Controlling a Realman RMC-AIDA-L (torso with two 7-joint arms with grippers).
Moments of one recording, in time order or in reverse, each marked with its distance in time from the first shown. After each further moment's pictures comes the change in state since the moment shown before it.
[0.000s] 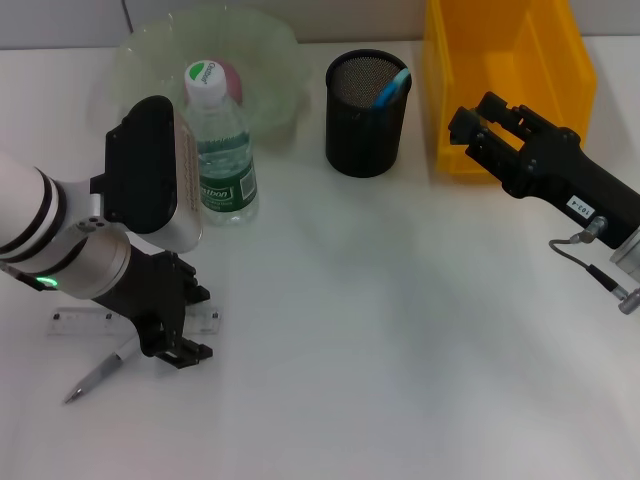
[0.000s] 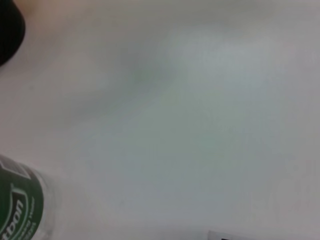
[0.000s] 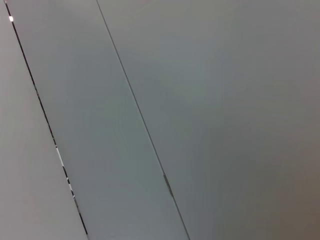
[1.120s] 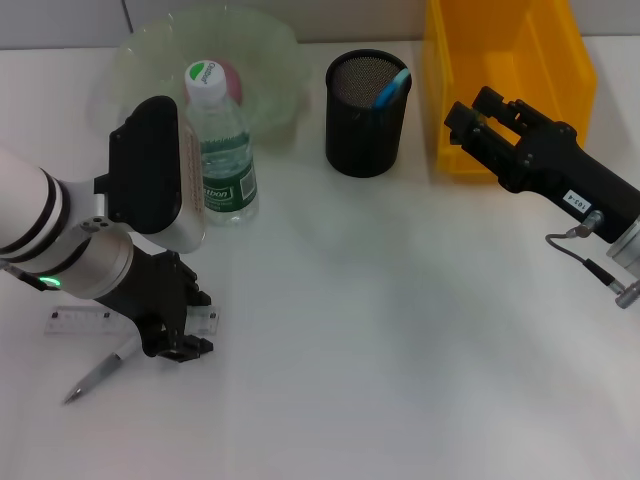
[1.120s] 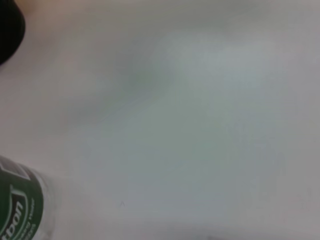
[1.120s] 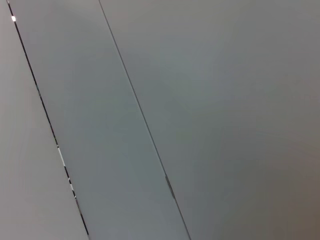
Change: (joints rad) left arm -0.003 0.000 0.012 0.002 0.005 -0.002 -0.015; right arm 0.012 0.000 0.000 0.000 0.001 0.005 0.000
